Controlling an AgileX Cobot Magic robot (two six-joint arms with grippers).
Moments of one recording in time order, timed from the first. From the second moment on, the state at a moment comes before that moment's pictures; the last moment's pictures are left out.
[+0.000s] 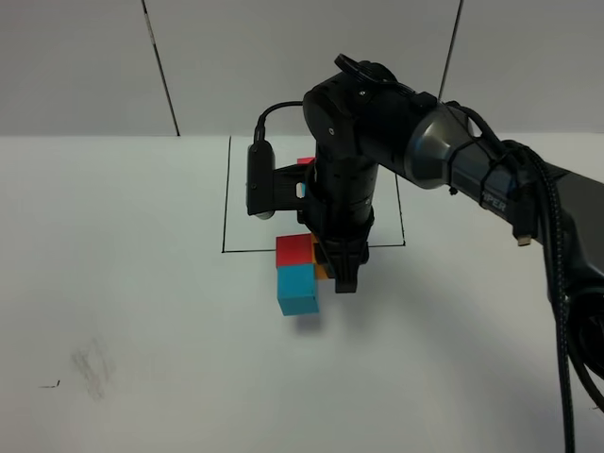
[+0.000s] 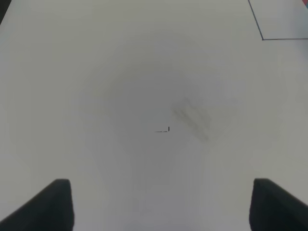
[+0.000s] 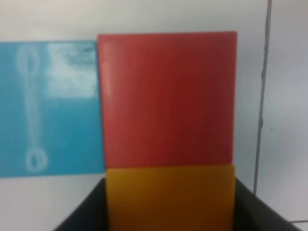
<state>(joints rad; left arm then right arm) 0.00 -0.01 -0.51 0.04 1.07 -0.01 0.65 2.21 -1.92 -0.05 1.22 -0.89</state>
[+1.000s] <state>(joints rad) 0.00 -0.01 -0.51 0.04 1.07 -0.01 0.75 2.18 -1.82 0.02 1.04 -0.96</state>
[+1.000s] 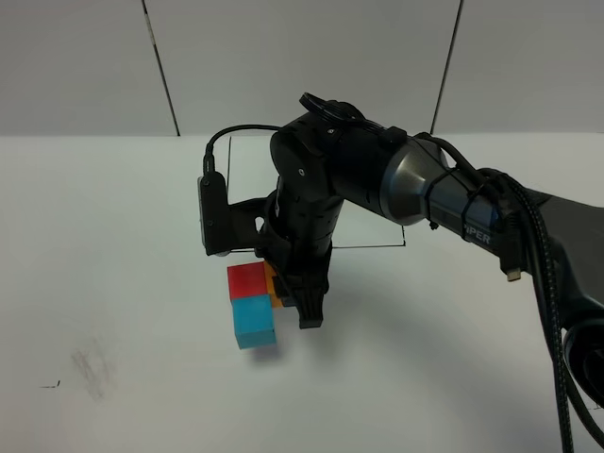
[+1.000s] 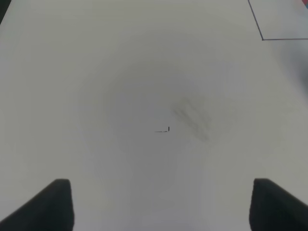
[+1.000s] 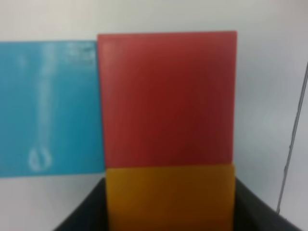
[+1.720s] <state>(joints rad) 0.00 -0.01 -0.51 0.04 1.07 -0.01 0.65 2.18 -1.75 0.03 0.97 -0.94</state>
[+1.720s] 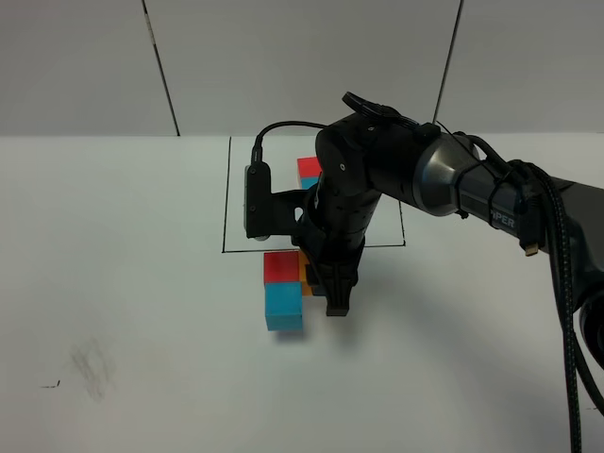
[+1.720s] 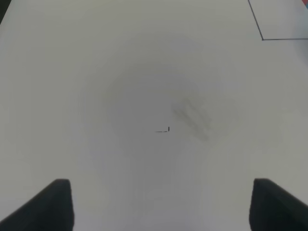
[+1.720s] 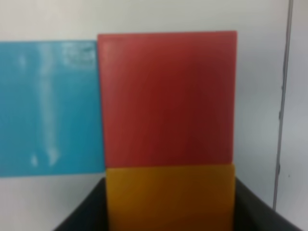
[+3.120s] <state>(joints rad) 0.00 -0.01 -0.51 0.04 1.07 -0.01 0.59 2.21 -1.66 0.10 0.86 -0.98</state>
